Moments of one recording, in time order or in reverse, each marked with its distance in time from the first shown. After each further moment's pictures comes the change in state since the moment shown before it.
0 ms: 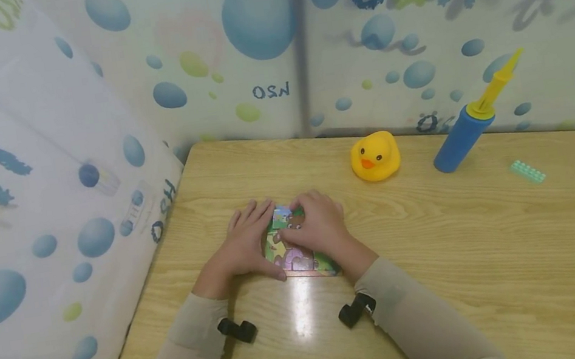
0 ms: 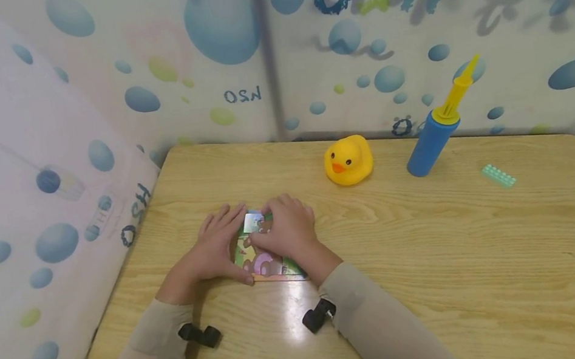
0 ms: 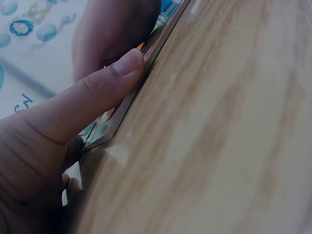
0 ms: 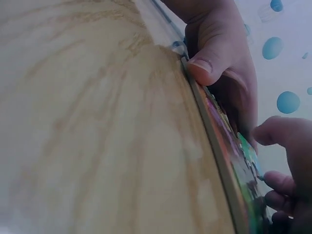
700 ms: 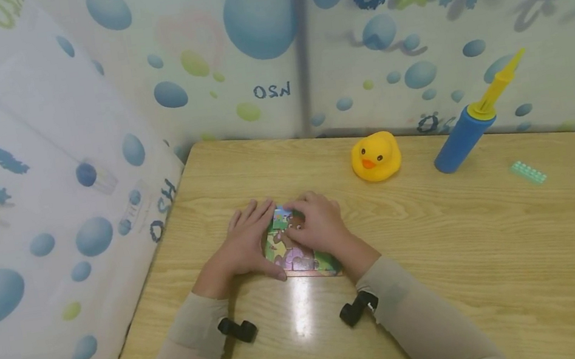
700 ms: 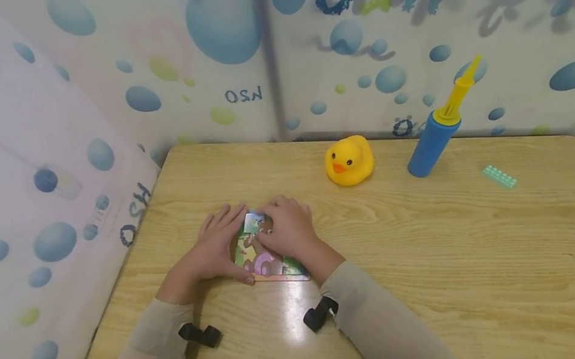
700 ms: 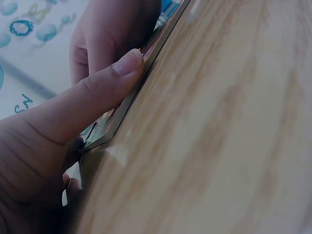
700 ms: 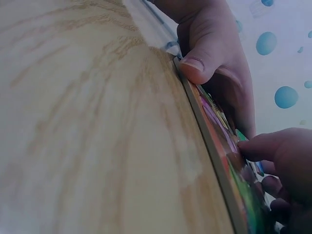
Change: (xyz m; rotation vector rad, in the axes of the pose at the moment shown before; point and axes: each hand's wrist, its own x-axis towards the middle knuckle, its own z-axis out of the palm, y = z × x) left_hand 0.001 0.001 -0.002 0.003 0.000 -0.003; right_hand 0.003 0.005 -0.001 -0.031 -0.063 -0.134
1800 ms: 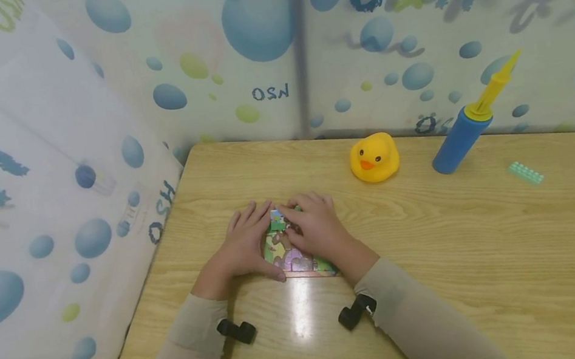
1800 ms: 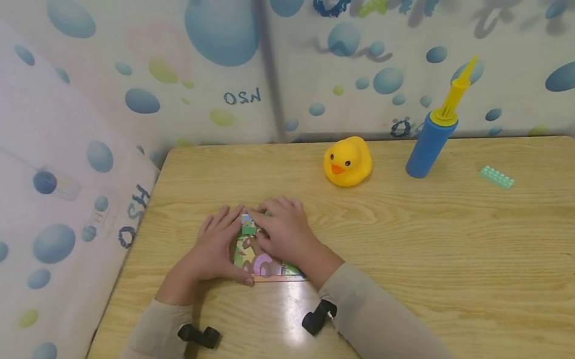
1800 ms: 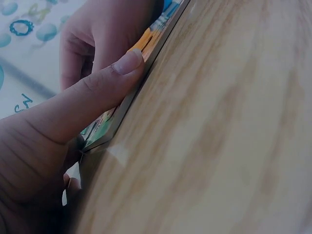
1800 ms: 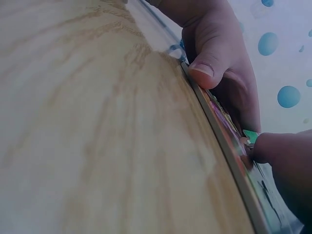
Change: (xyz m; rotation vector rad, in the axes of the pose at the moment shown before) left_hand -0.001 -0.002 0.002 -0.010 0.019 0.021; right_hand -0.009 0.005 0.000 -0.187 0.185 -0.369
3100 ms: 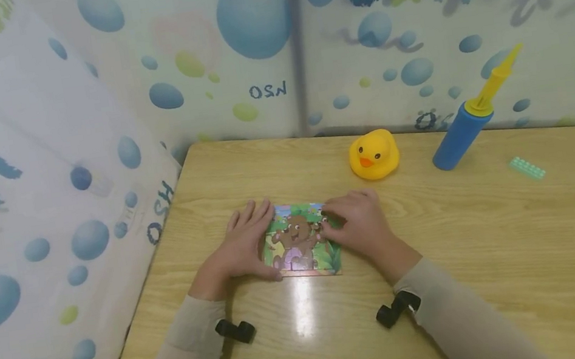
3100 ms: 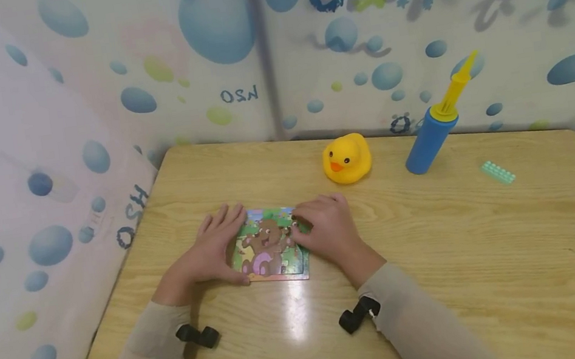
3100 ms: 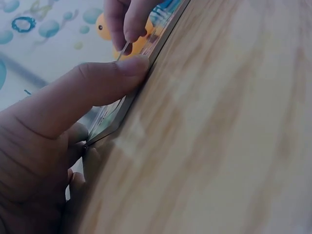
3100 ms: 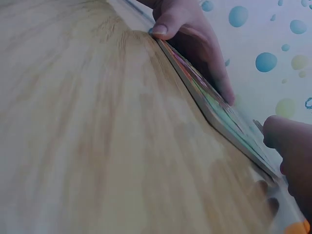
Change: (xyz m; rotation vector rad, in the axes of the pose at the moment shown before) left_hand -0.002 0.001 -0.005 0.005 -0.057 0.040; right_hand -0.047 0.054 -0.021 -0.006 0.266 0.002
